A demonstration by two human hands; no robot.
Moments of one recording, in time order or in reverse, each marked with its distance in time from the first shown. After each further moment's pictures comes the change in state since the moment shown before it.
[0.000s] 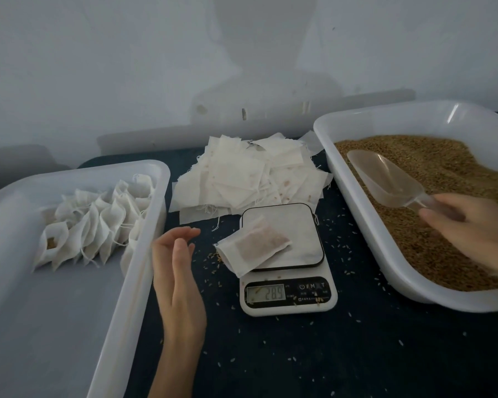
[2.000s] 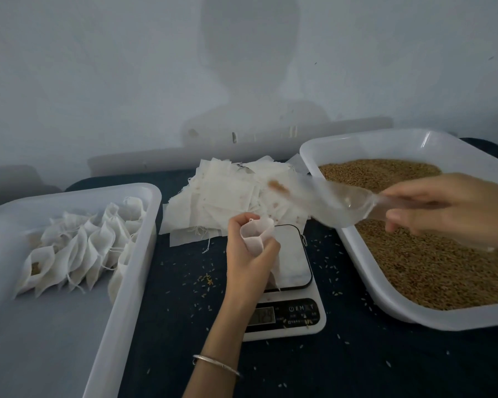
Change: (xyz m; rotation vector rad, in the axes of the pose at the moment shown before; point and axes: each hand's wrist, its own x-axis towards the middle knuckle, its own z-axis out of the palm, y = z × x) left_hand 0.014 0.000 0.086 -0.091 -0.414 -0.205; right_hand -0.019 -0.084 -0.067 -0.012 -0.417 -0.337
